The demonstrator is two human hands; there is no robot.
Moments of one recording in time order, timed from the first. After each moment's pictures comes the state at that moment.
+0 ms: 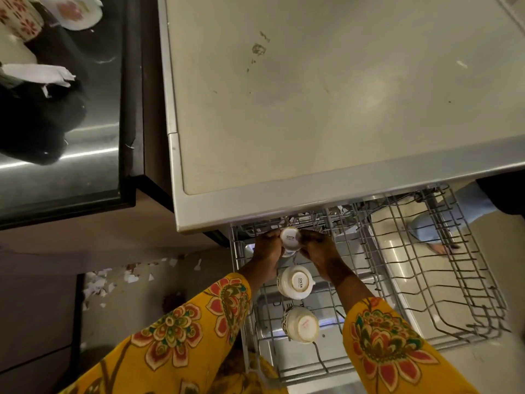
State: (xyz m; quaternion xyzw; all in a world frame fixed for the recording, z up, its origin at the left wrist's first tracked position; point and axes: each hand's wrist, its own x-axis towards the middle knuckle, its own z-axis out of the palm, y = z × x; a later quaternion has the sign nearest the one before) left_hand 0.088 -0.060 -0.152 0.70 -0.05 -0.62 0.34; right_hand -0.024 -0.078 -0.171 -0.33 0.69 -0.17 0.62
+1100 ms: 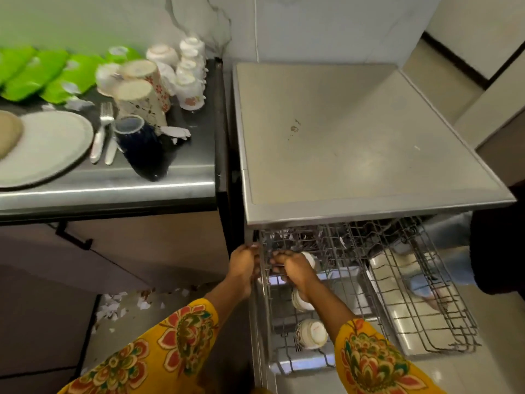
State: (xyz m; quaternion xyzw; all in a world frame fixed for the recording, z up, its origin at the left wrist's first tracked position) left_hand 0.181 0.033 -0.015 0.65 -0.08 -0.58 0.48; right_hand 0.069 -0.005 -0.032 -0.43 0.61 -0.16 0.65
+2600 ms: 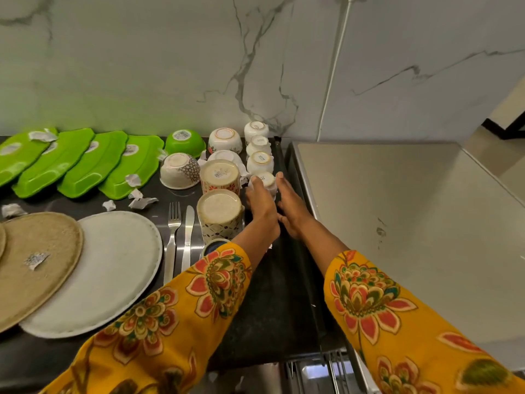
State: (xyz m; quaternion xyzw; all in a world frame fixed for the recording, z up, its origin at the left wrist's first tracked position) left_hand 0.411 -0.244 0.092 0.54 -0.08 -0.50 0.67; right_hand 0.357 -0.244 0.114 -0.49 0.47 -0.30 0.67
